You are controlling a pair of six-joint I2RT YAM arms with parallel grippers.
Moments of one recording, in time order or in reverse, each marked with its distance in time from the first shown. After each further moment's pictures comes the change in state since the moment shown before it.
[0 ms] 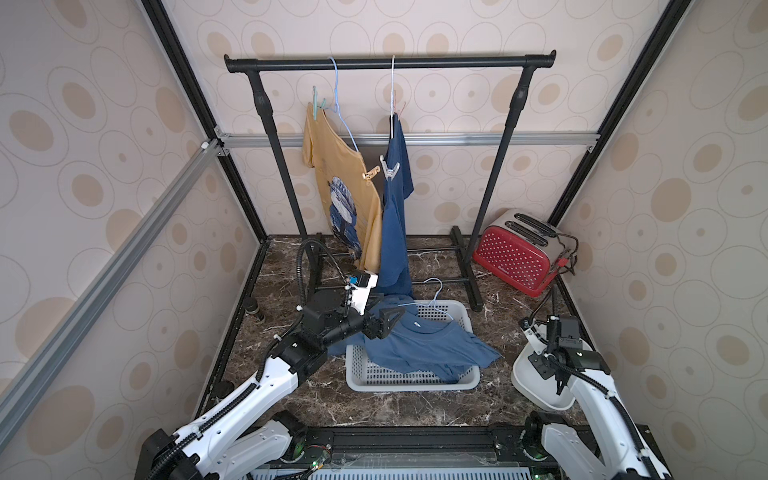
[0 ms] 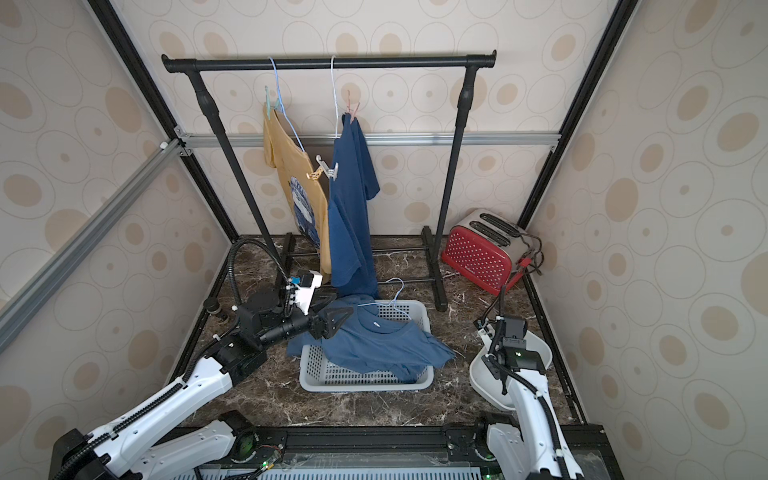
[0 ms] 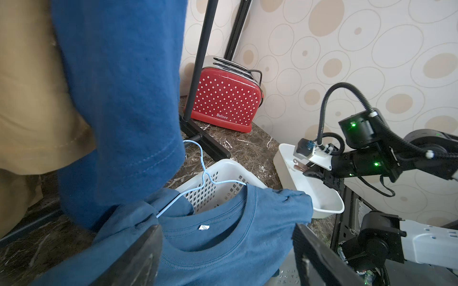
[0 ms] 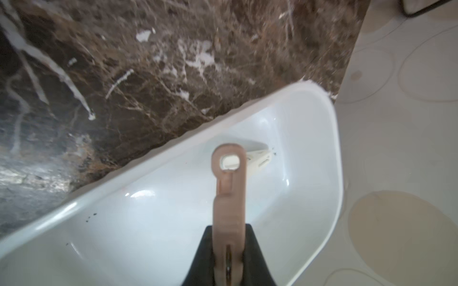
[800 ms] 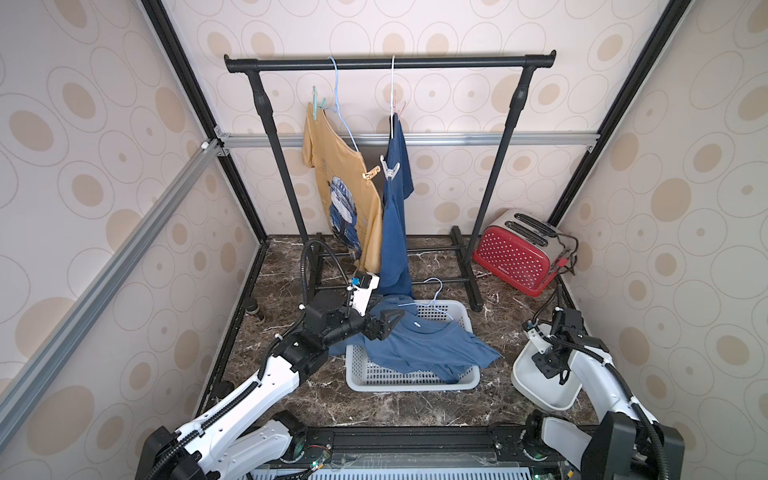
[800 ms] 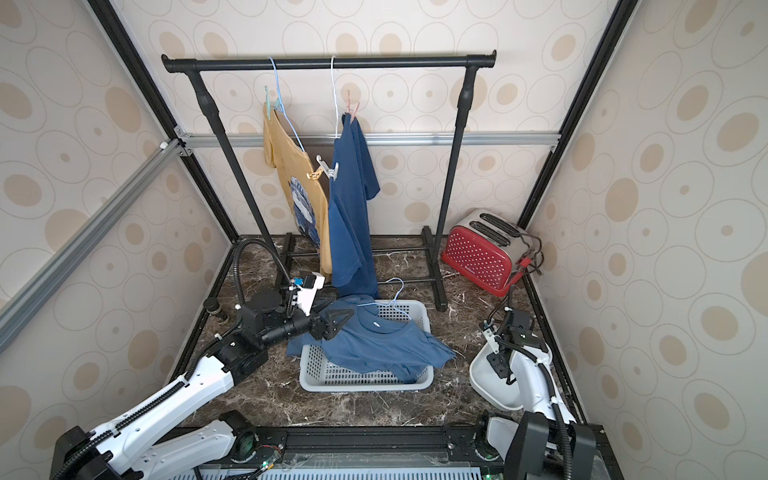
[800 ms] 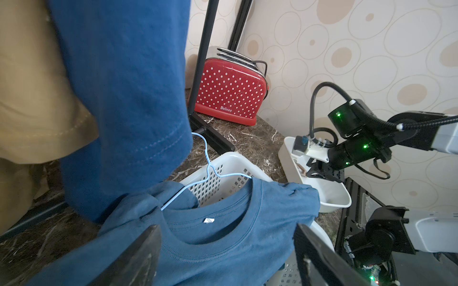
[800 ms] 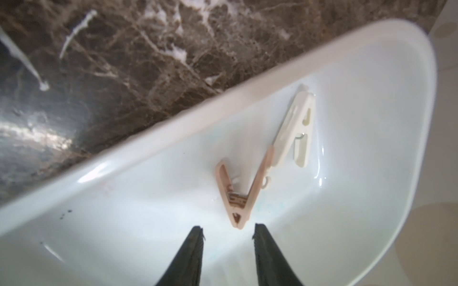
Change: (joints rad) left arm 0.000 0.015 0.000 -0.034 -0.012 0.027; right arm -0.104 0.203 0.048 0.004 -0.053 -0.061
